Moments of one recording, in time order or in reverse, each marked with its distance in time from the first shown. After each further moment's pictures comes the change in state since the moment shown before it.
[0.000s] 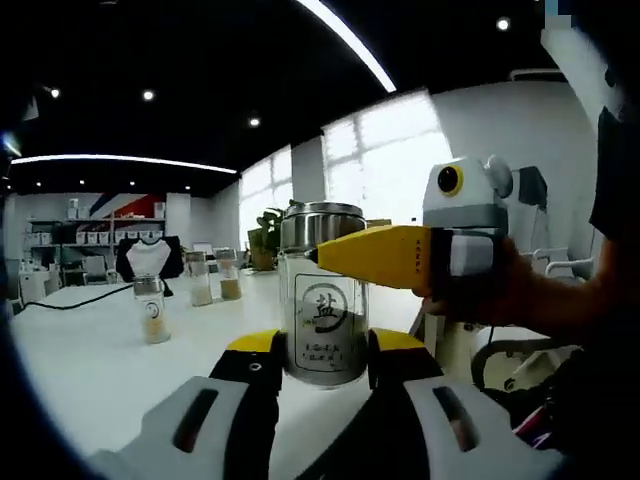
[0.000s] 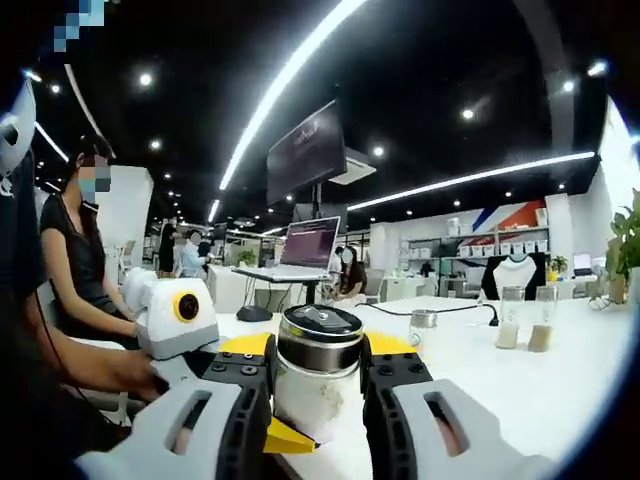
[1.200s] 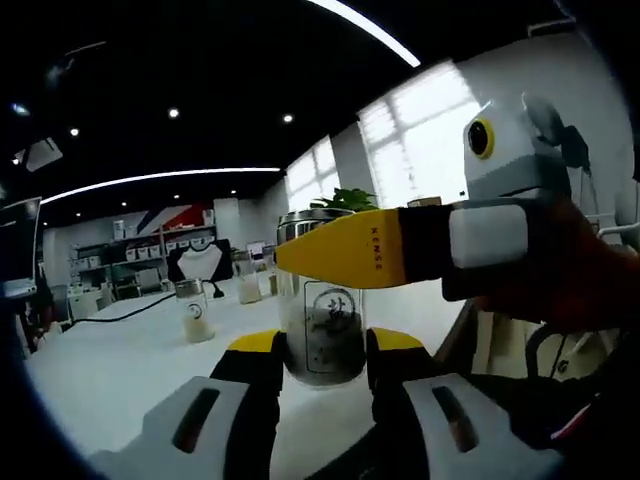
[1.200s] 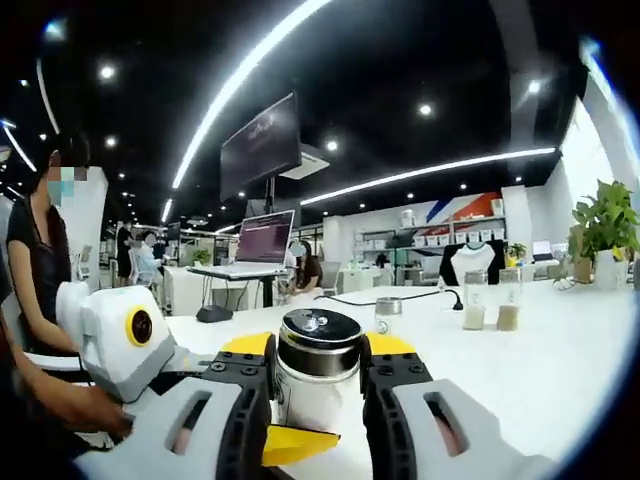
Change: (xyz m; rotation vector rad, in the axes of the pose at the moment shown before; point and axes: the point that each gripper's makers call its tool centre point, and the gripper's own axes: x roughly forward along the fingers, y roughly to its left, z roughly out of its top) left arm 0.007 0.016 -0.008 0.120 0.048 0.237; right arm 0.003 -0.028 -0.011 0.064 0.018 -0.244
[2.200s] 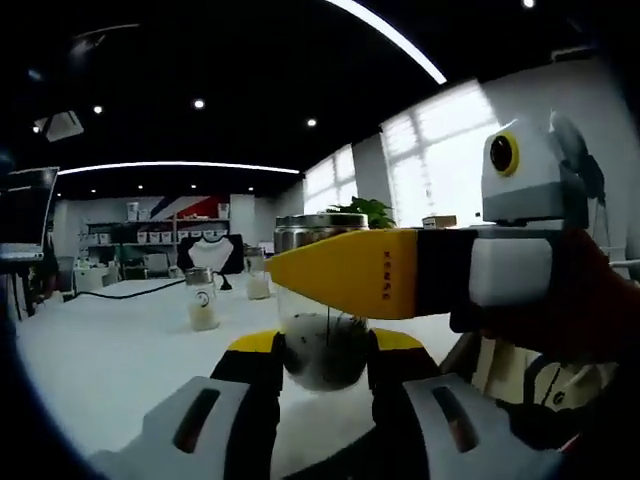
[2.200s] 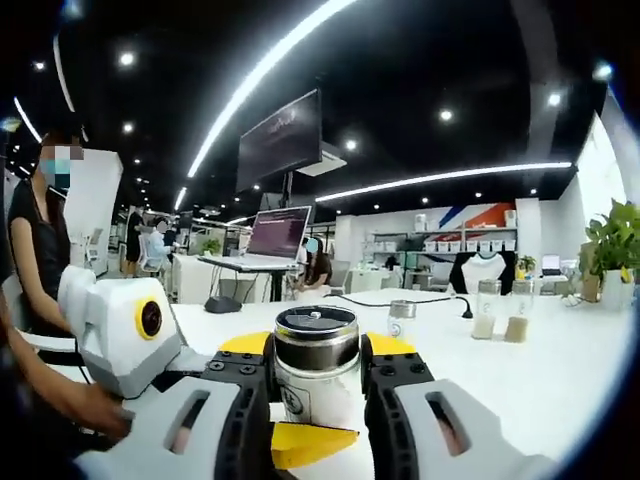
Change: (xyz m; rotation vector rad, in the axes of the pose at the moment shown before) left arm -0.001 0.009 -0.004 -0.091 -0.015 0.125; right arm 0.011 0.018 -0.008 -0.066 0.035 0.011
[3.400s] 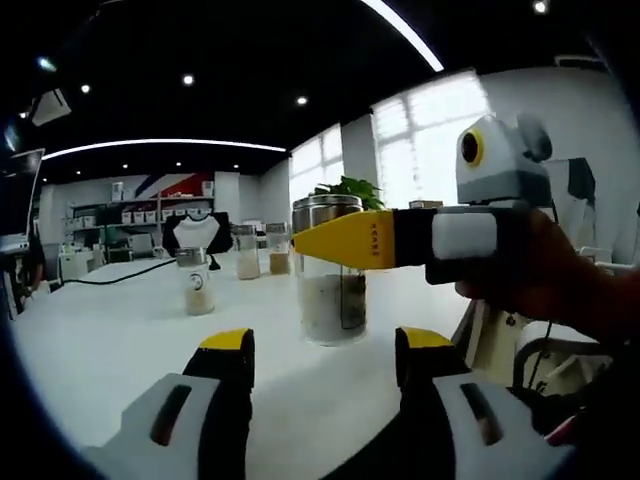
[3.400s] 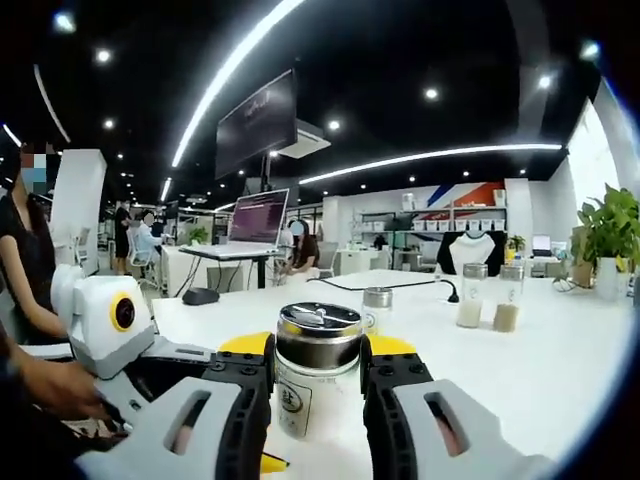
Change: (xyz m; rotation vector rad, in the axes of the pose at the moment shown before) left arm 0.002 0.017 -0.010 -0.009 0.088 -0.081; right arm 0.015 -0.048 0.000 0.035 0.073 -0.035
